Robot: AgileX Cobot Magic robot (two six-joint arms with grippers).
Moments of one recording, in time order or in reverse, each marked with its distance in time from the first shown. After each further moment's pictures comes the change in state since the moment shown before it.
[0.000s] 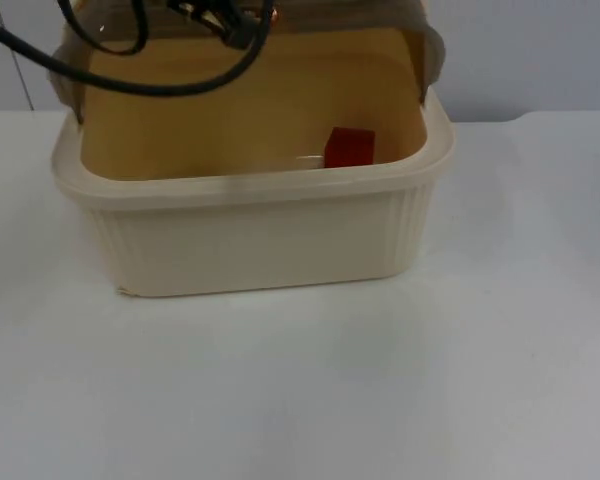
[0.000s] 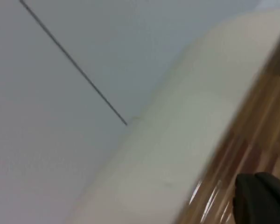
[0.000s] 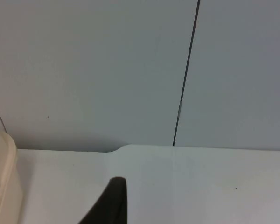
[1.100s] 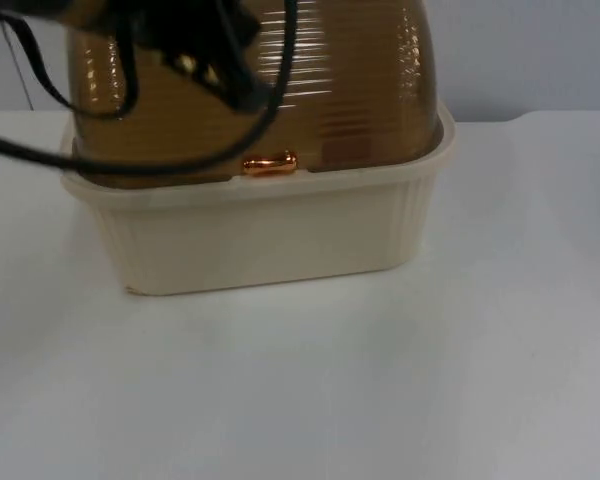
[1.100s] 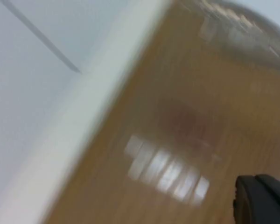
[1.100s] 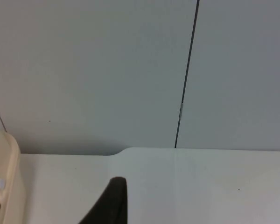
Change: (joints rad) right arm 0.000 0.000 0.000 0.000 -0.006 0.020; left arm -0.163 -0.267 0.271 -0.011 0.237 -0.088
